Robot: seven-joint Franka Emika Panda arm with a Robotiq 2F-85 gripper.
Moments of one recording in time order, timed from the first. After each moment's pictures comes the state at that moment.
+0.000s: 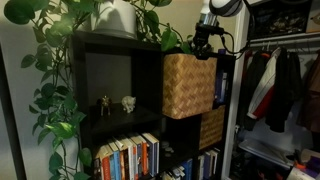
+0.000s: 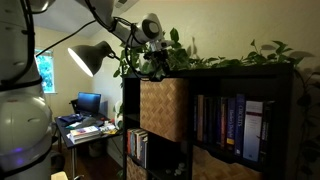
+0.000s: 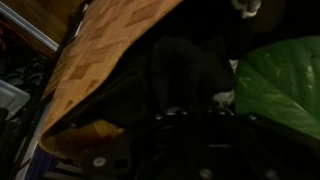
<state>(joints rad) -0.04 -0.18 0.16 -1.93 -0.15 2.15 0.88</state>
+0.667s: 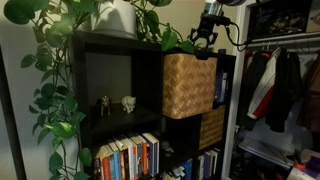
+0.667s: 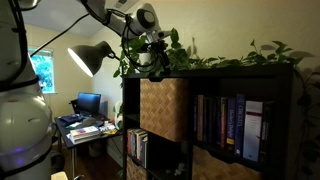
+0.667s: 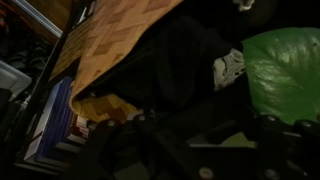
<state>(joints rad) -0.03 -0.25 0.16 -1.91 -0.17 2.08 0.84</state>
